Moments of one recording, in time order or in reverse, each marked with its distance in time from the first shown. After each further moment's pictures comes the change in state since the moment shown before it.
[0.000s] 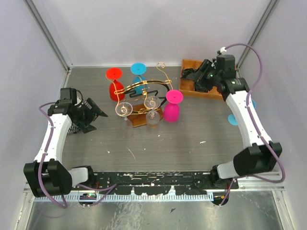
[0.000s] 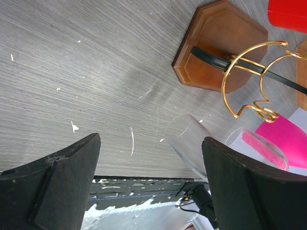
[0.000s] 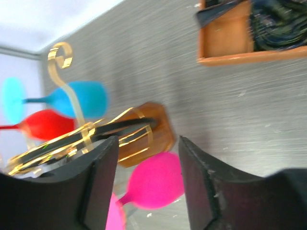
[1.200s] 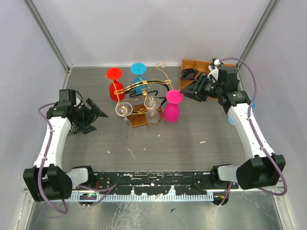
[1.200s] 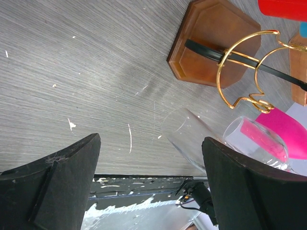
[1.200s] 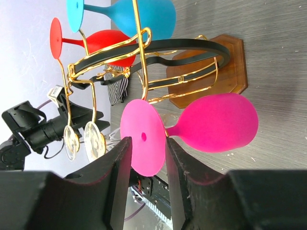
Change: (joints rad) left arm 0.000 -0.039 -0.009 -0.003 0.018 0.003; right arm -0.027 -0.198 -0.248 0.106 -0.513 0.134
